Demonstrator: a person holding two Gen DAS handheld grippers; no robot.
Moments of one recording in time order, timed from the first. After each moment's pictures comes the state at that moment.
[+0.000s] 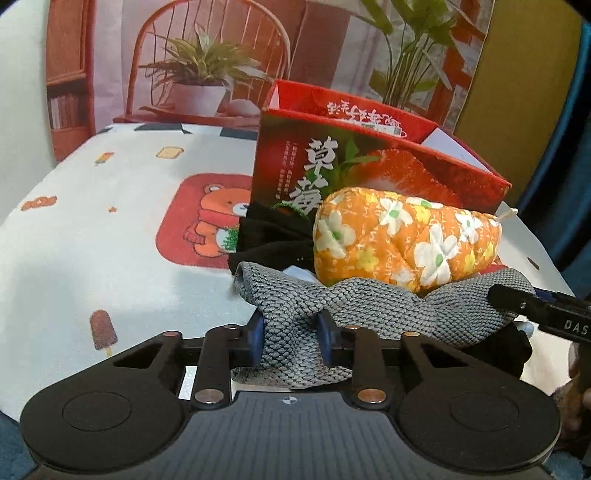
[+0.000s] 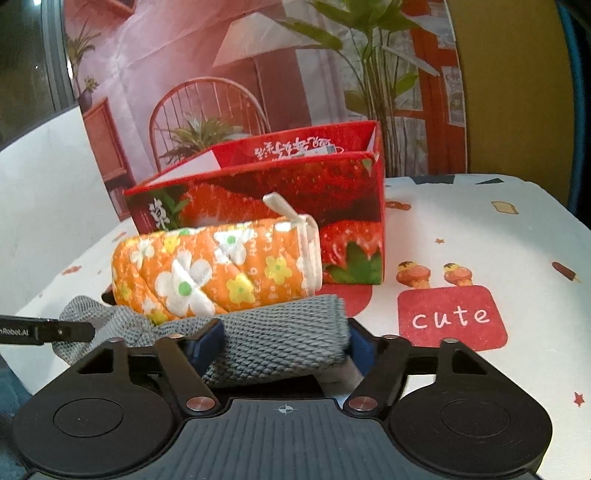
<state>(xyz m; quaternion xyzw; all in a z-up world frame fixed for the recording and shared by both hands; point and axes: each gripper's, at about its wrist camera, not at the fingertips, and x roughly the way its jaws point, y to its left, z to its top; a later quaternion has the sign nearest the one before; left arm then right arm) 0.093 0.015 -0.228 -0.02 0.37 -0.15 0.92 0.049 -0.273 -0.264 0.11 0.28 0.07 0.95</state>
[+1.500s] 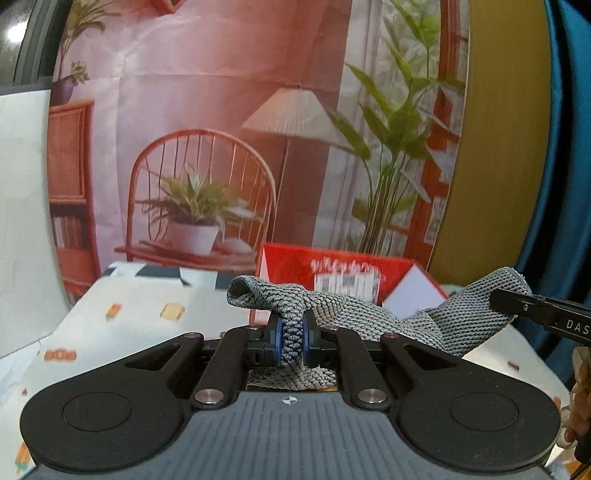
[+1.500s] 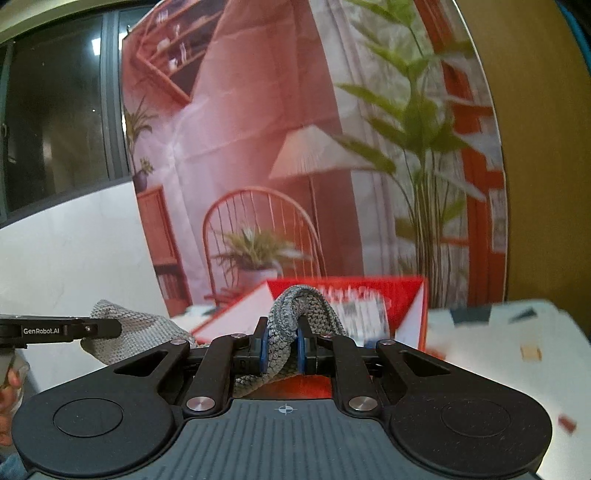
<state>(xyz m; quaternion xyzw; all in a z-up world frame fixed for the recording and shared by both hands) 0.107 0.007 -0.102 -0.02 0.21 -0.15 0.97 0.071 -0.281 -0.136 0.10 0.13 0.13 0.98</state>
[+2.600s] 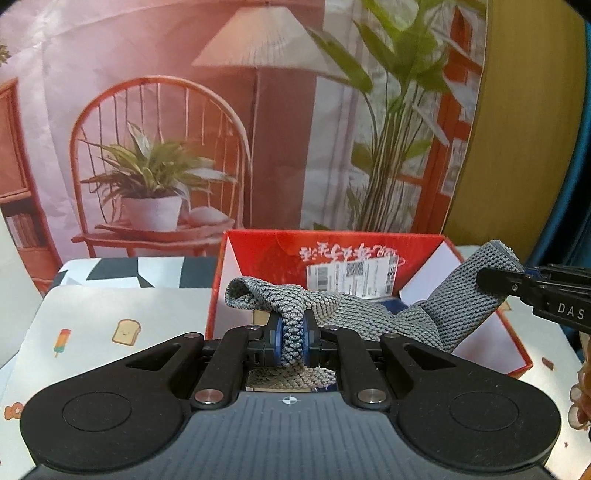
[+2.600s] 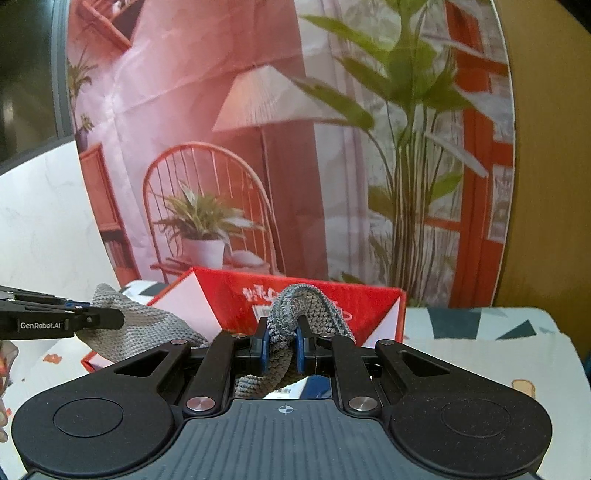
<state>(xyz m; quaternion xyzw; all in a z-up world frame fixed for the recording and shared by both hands) 0.261 -0.060 -0.118 0.04 0.32 -0.17 0.93 0.231 -0.310 -0.142 0.07 0.24 0.09 0.96</state>
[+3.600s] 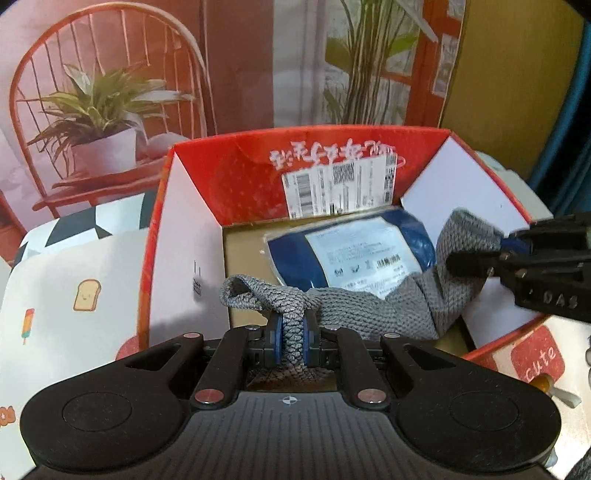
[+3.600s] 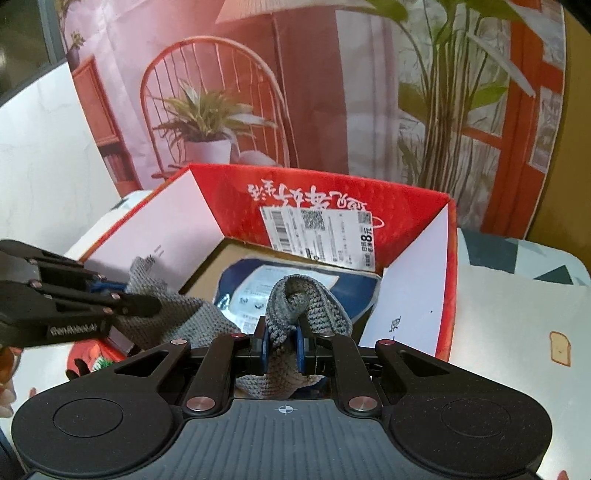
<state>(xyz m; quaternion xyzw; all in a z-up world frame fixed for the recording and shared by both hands) 0.300 -0.085 -0.172 0.11 0.42 -0.21 0.87 0.279 -0.288 -0.192 0.05 0.38 0.12 0.92</state>
